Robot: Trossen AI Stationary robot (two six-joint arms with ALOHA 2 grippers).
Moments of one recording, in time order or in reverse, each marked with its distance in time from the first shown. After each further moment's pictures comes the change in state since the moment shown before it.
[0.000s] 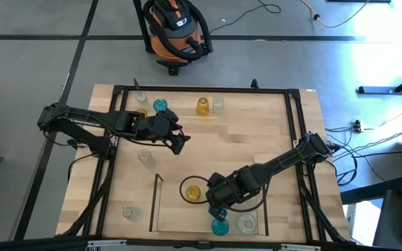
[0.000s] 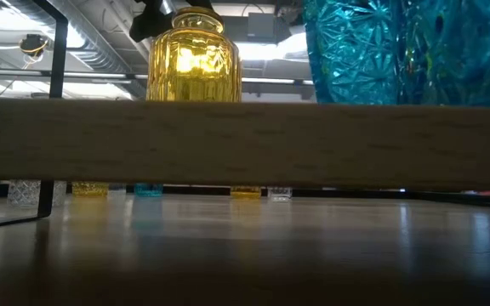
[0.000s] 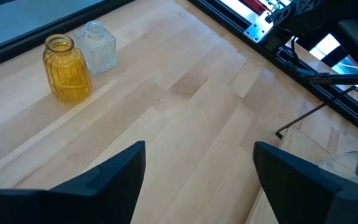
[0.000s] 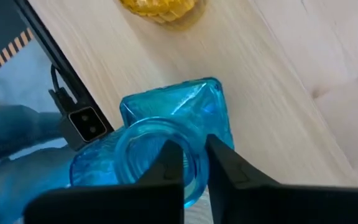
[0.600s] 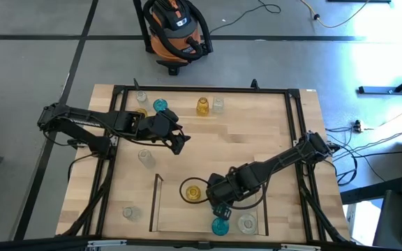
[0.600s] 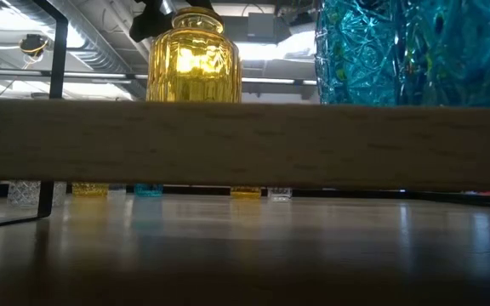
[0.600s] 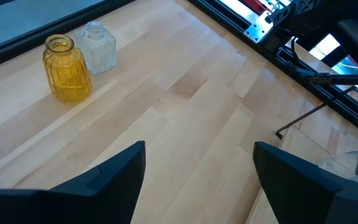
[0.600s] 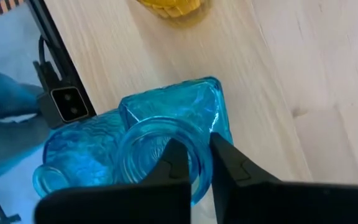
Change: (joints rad) left arm 0.000 0.000 0.000 0.001 0.000 0.000; right arm -0.013 -0.002 0.001 -0.039 0.011 -0.220
